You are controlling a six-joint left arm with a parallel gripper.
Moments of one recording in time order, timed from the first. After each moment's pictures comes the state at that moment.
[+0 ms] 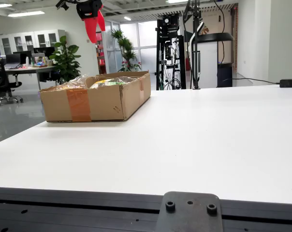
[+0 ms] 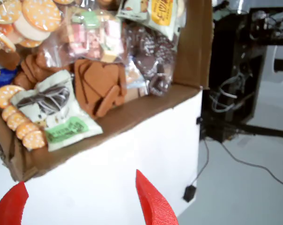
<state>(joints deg) -26.3 43.6 48.2 15.8 51.8 -21.9</state>
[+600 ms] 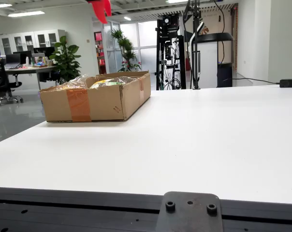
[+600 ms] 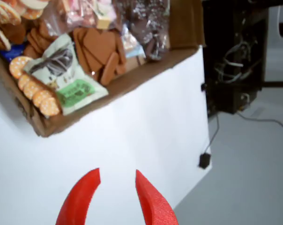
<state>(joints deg) -32.6 38.4 48.2 15.8 57.6 -17.2</state>
